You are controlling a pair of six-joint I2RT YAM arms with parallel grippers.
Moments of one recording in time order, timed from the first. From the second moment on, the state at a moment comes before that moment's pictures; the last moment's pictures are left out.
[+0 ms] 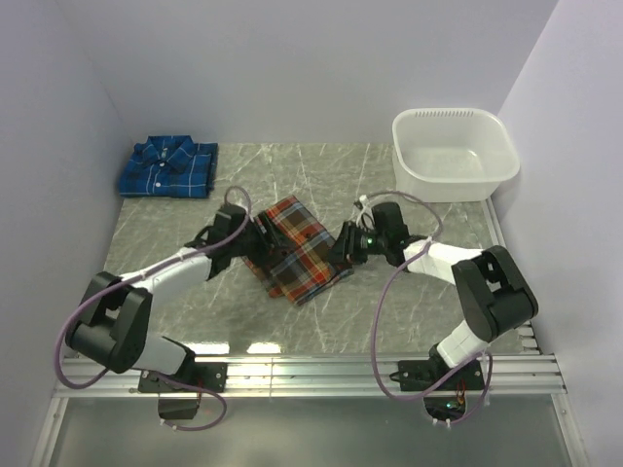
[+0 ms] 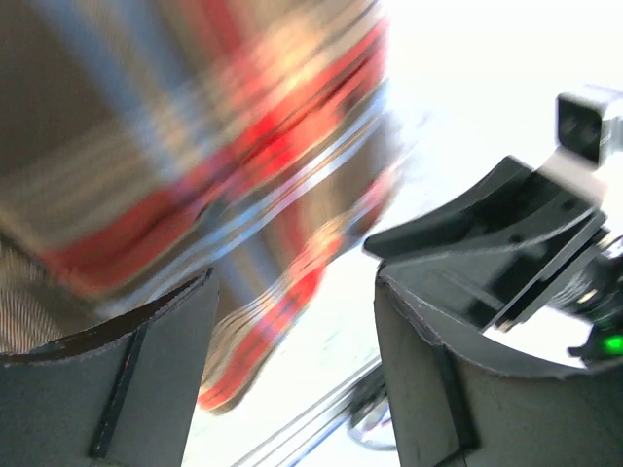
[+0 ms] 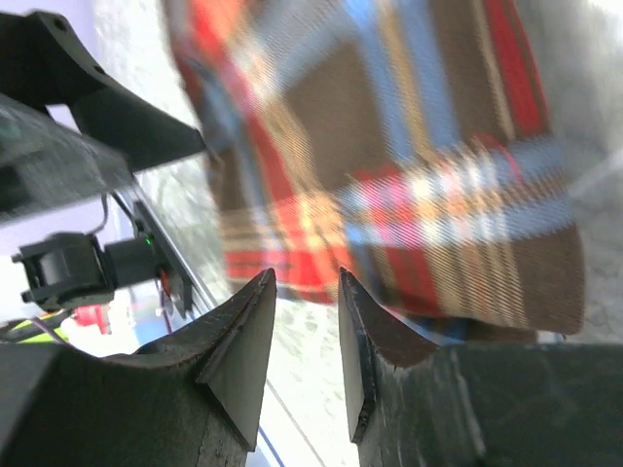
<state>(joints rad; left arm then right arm) -0.47 1.41 0.67 0.04 0.32 -1.03 0.42 1.60 0.69 0.18 -0.65 0.68</state>
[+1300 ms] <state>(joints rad) -0.18 1.47 0.87 -0.08 0.24 -1.01 0.43 1.71 1.08 0.09 -0.34 0.66</state>
